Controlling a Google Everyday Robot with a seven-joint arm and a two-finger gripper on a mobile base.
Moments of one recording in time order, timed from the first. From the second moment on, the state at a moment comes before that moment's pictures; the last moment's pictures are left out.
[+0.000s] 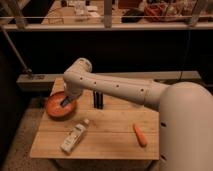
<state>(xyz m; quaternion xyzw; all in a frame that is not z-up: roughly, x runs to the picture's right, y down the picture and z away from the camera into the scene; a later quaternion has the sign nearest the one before) -0.181 0.049 0.777 -0.17 -0.24 -0.31 0.91</state>
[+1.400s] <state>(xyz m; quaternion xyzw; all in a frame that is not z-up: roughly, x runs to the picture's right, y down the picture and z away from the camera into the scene) -0.212 0.039 0.804 -0.16 -0.25 -0.33 0.90</state>
